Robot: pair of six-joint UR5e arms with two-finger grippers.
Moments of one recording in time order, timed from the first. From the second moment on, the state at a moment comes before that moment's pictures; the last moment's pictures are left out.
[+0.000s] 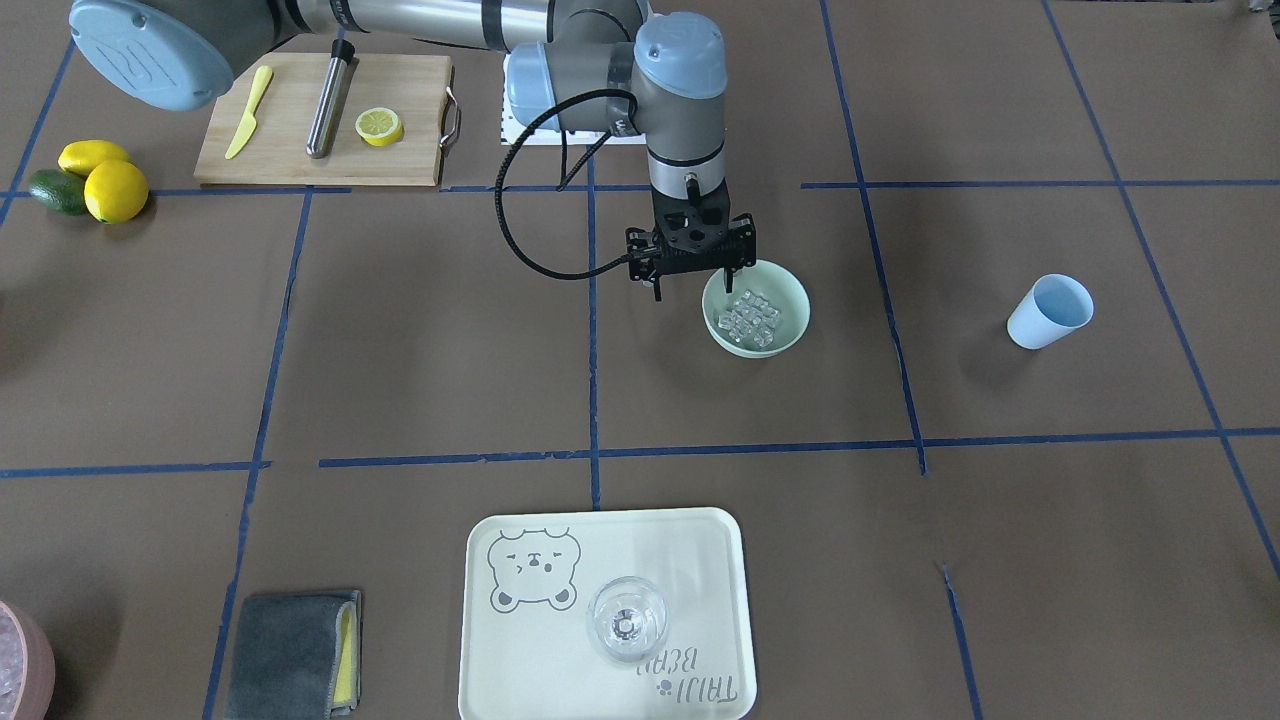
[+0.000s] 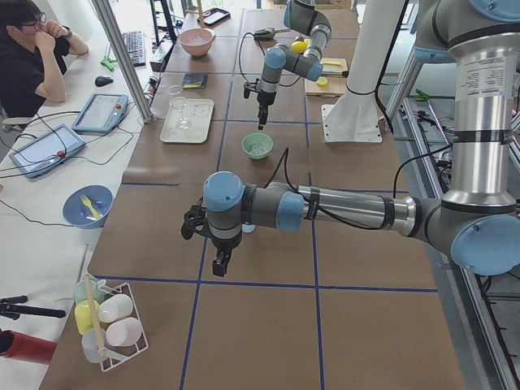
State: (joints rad) left arm -1.56 -1.51 -1.74 -1.59 -2.35 0.11; right arm 0.37 -0.53 1.28 -1.42 1.65 1.31
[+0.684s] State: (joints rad) left arm -1.56 -1.51 -1.74 -1.59 -2.35 0.11; right arm 0.37 -0.50 1.18 -1.31 1.65 1.33
